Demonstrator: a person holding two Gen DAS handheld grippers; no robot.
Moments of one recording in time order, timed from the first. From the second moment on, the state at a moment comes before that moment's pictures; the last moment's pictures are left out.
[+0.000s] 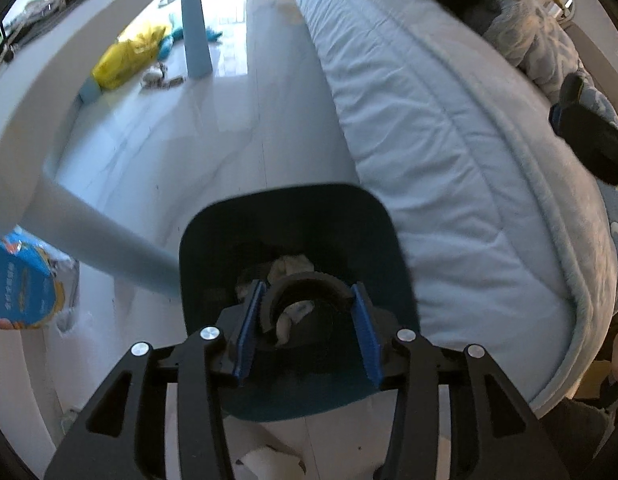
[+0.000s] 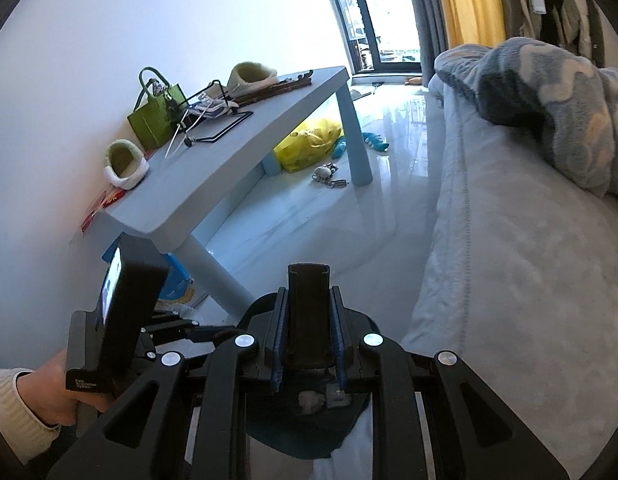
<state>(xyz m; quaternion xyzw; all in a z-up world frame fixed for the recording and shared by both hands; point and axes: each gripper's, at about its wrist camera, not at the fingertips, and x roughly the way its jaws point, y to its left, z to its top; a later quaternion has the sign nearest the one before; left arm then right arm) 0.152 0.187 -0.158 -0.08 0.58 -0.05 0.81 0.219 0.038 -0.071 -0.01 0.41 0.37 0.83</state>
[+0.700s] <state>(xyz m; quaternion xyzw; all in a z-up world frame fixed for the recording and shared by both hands) 0.138 0.238 -0.124 -0.11 0.52 -0.04 0.85 0.228 0.104 -0.126 -0.05 0.47 0.36 0.80</state>
